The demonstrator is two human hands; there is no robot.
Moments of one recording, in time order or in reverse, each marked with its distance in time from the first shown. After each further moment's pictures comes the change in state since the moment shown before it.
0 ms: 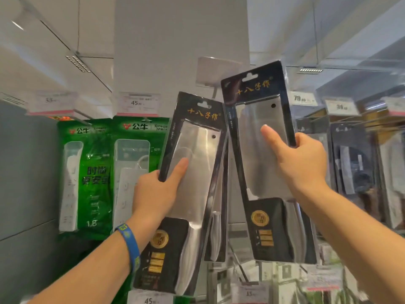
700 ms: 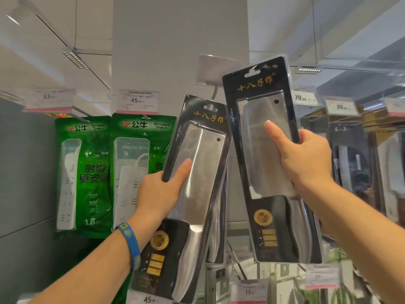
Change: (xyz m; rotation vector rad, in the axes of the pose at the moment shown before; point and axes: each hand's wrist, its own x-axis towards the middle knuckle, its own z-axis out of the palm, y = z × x) left_hand 0.006 -0.006 0.005 -0.017 -0.111 0.021; right_hand -0.001 -0.012 -0.009 -0.001 -0.050 0.019
